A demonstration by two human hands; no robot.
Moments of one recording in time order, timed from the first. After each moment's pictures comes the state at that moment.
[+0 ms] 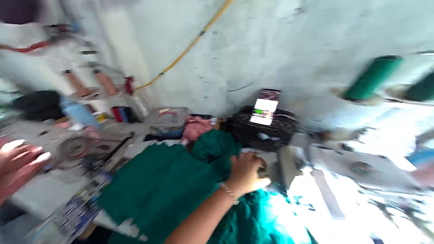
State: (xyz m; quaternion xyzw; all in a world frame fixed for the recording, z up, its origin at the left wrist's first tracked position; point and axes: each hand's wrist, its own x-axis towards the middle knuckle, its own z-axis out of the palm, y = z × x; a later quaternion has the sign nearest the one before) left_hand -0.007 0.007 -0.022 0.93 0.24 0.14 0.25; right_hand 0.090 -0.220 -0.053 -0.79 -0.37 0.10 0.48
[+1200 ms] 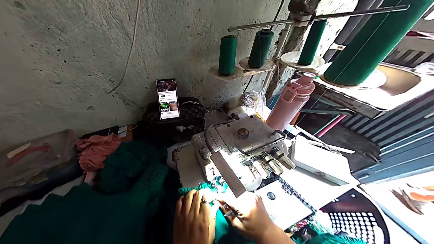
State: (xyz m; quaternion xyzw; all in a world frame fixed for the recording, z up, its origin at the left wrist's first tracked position) left_hand -0.038 -0.078 -0.076 0.94 0.10 0.33 -0.03; right_hand 0.081 -0.205 -0.097 -0.73 -0.51 -0.22 0.39
